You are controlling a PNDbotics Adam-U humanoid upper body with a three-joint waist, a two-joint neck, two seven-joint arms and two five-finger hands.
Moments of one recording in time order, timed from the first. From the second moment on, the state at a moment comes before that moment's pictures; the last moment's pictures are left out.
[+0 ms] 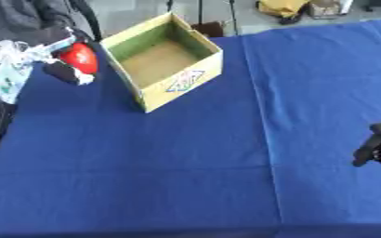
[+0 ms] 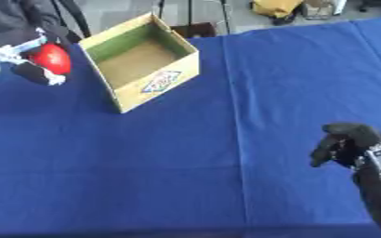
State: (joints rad) left arm -0.65 0.72 0.04 -1.09 -0.78 -0.31 -0.41; right arm -0.07 -0.30 0.21 -1.98 -0.24 -0.02 0.19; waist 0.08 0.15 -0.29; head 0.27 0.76
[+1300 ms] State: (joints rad) left arm -0.74 0.62 0.03 -0.90 -0.93 -0.34 -0.25; right arm -0.14 -0.32 0.24 -1.98 -0.22 -0.02 0.22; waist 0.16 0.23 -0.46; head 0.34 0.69
